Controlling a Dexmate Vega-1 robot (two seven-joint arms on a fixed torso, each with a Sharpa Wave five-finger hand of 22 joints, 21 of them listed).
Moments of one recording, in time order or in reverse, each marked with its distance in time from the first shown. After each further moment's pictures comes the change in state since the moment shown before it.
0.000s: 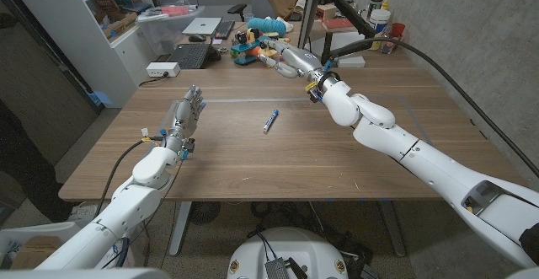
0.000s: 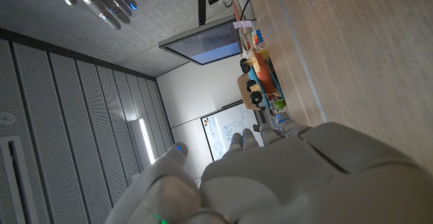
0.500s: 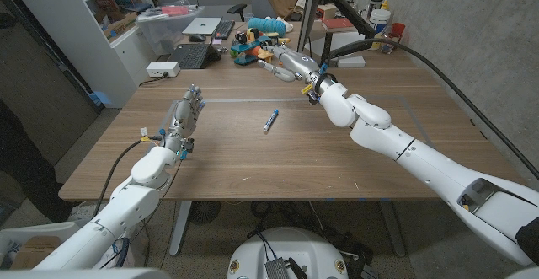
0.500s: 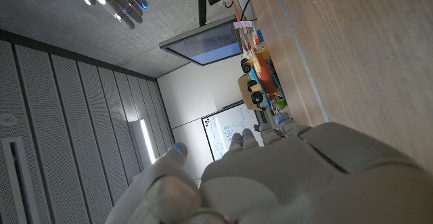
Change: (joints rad) left arm 0.002 0.006 -0.004 -0.002 -0.001 -0.001 -0.006; left_hand 0.000 0.000 -0.004 0.004 0.000 0.000 0.000 0.000 0.000 0.000 0.000 0.000 0.000 0.000 0.000 0.000 0.000 0.000 0.000 0.000 0.000; right arm 0.018 0.013 -0.026 0.032 -0.041 -0.026 0.018; right_hand -0.004 -0.004 -0.004 0.004 0.000 0.000 0.000 0.000 0.000 0.000 0.000 0.000 0.000 -0.005 -0.005 0.000 0.000 0.000 0.000 0.000 0.000
